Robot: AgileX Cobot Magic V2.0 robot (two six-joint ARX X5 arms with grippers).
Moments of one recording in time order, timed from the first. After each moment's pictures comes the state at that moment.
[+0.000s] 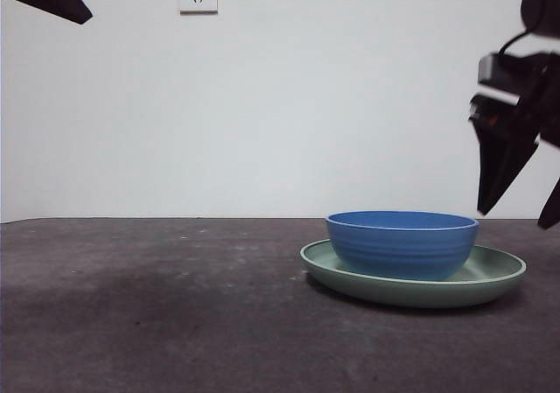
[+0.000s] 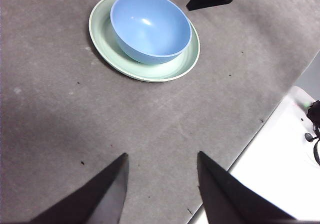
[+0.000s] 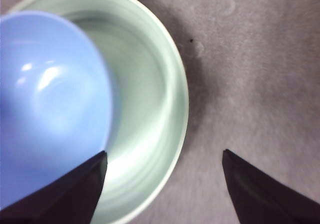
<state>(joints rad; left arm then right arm) -0.64 0.82 0.88 -0.73 0.31 -0.10 0.12 1.46 0.94 -0.56 -0.26 0.08</state>
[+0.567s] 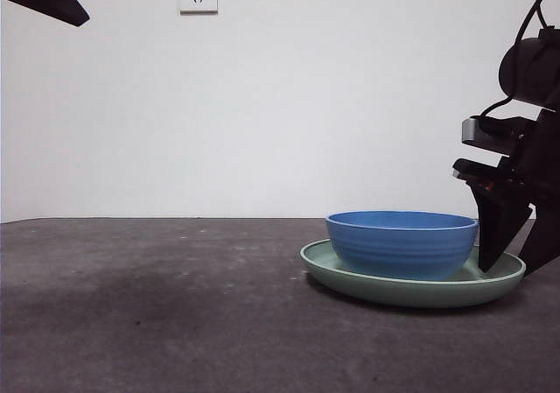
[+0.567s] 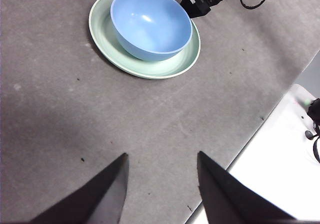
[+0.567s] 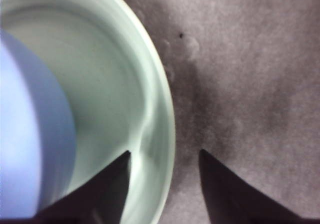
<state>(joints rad) -0.64 0.82 0.88 -0.75 0.31 -0.10 0.12 1.64 0.94 -0.44 -0.26 0.08</state>
